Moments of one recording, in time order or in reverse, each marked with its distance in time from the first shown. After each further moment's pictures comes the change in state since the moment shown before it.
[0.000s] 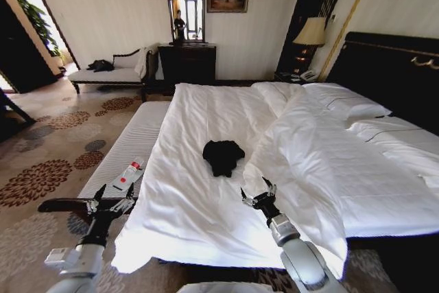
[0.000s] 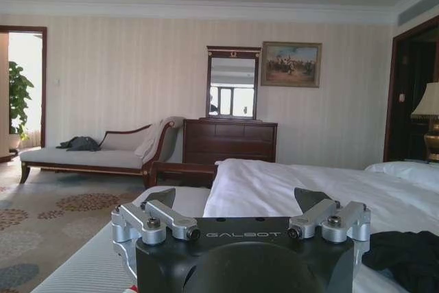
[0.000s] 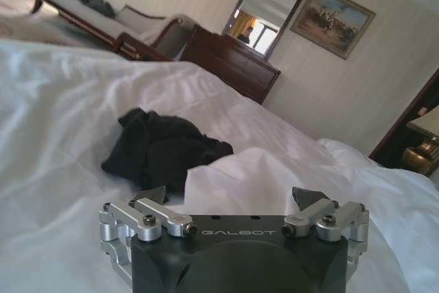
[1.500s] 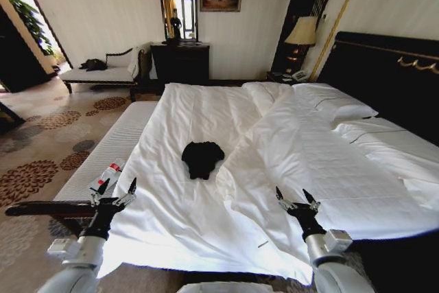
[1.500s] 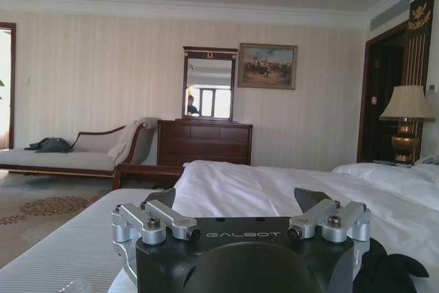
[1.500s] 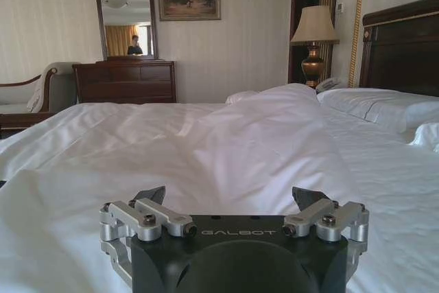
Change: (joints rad) left arm -0.037 0.075 0.007 0.022 -0.050 0.009 0.000; right arm -0.281 0.223 0.359 0.195 0.522 0.109 -0.023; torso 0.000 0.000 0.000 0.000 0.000
